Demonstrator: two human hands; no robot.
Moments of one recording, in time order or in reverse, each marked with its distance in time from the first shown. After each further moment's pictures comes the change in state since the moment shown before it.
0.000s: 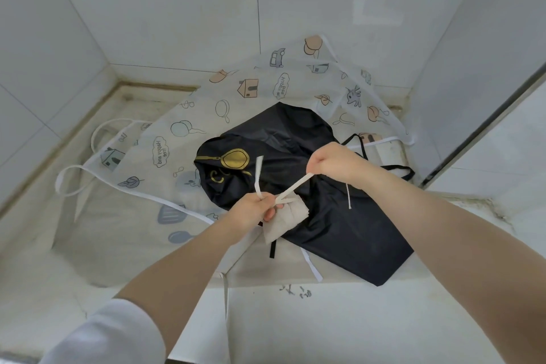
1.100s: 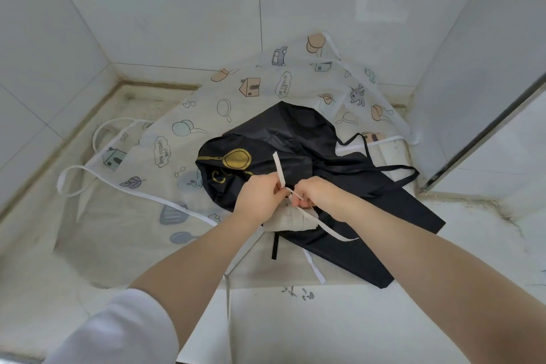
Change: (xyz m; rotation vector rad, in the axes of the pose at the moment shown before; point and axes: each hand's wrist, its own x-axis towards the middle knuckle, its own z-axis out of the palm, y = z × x) left_hand 0.016 0.030 0.008 0.761 0.312 0.275; right_hand 0.009 0.002 0.061 0.140 -0.183 0.315
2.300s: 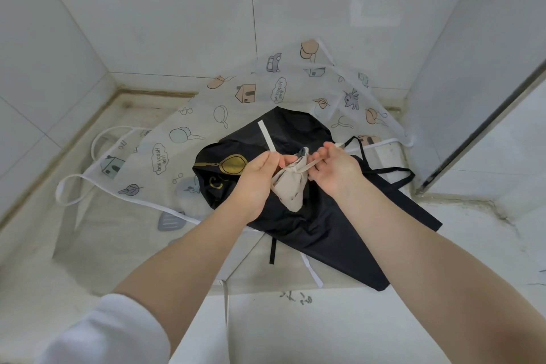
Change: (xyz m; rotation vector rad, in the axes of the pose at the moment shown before) left_hand 0.008 0.028 -0.027 -1.170 -0.045 -0.175; right_hand -0.006 -0.012 -0.036 1.699 0.234 -0.123
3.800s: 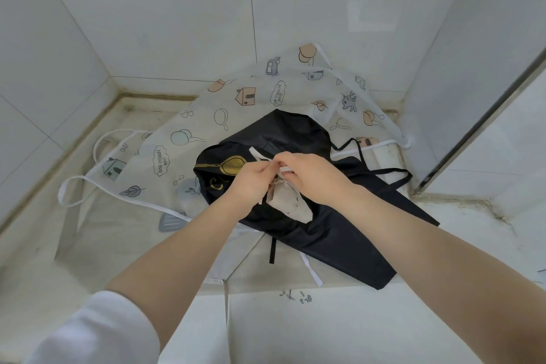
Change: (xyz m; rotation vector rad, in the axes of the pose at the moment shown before) left_hand -0.006 0.008 -0.010 0.476 0.047 -0.092; right_hand -0.022 0.009 -0.005 -2.025 -0.666 -0.959
